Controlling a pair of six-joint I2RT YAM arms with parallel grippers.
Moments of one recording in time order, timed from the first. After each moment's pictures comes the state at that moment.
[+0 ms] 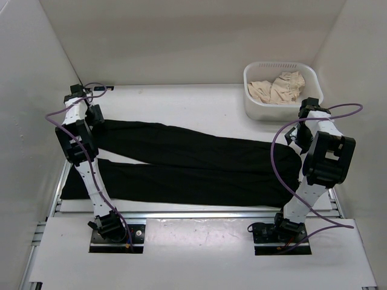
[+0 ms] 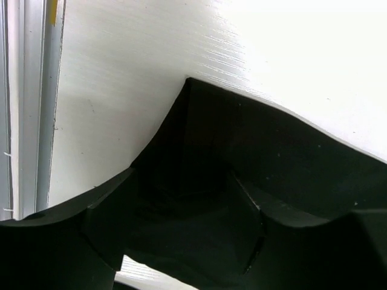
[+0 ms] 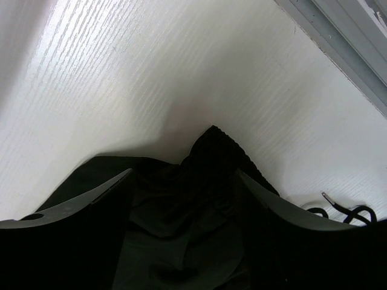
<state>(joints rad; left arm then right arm) 0.34 2.44 2.12 -0.90 -0.02 0.00 -0.23 1.86 1.38 -0.85 0.25 0.60</state>
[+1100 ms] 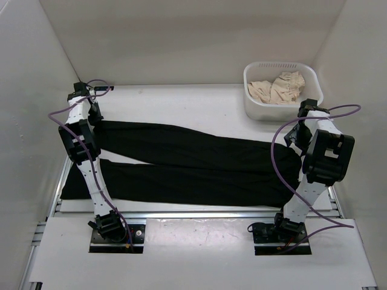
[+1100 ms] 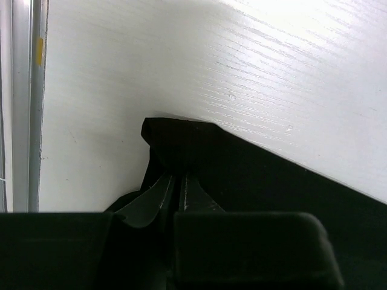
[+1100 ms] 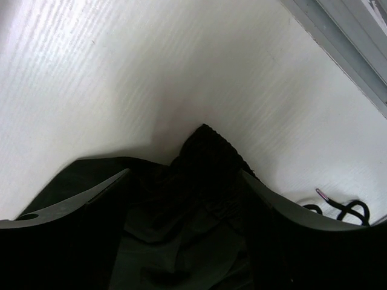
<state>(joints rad) 0.32 2.47 2.18 -0.86 -0.02 0.00 -0.23 1.88 1.38 -0.88 0.27 0.59</state>
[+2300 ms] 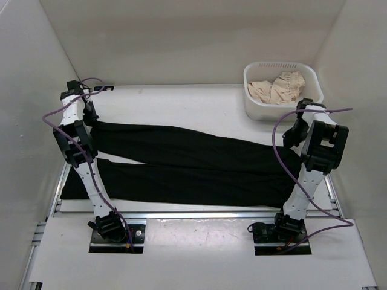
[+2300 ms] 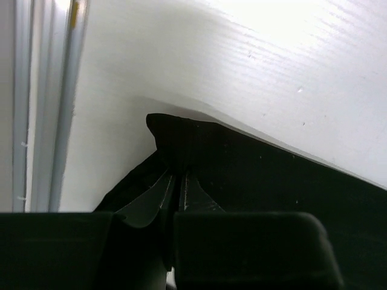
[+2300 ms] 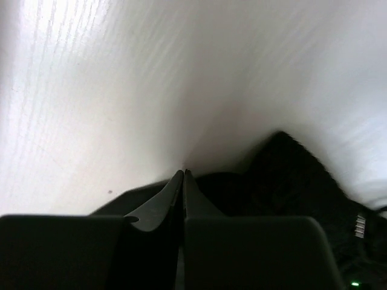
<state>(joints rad) 0.35 2.39 2.14 -0.91 -0.01 0.00 -0.23 2.11 1.57 -1.01 0.06 0.72</state>
